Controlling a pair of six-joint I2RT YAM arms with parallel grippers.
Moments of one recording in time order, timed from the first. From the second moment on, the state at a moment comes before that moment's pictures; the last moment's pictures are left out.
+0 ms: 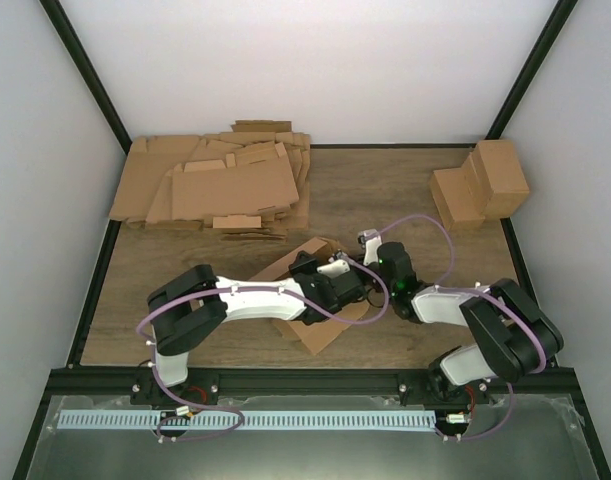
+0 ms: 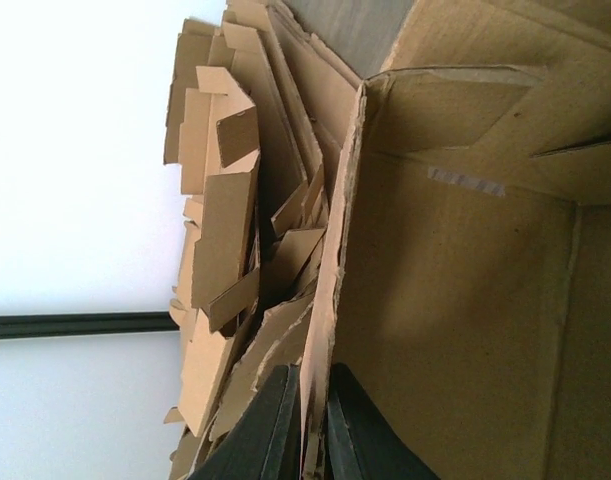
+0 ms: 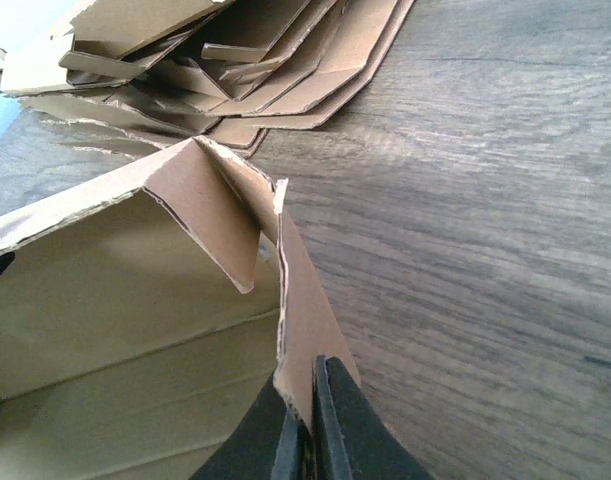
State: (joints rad) left arm -1.17 1.89 1.18 -0.44 -1.14 0.17; right arm 0.54 1.43 0.39 0.56 -0.22 0.39
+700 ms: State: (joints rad) left arm -1.18 1.88 1.13 -0.40 -1.10 0.17; right arm 0.57 1.46 0.22 0.86 -0.31 0.41
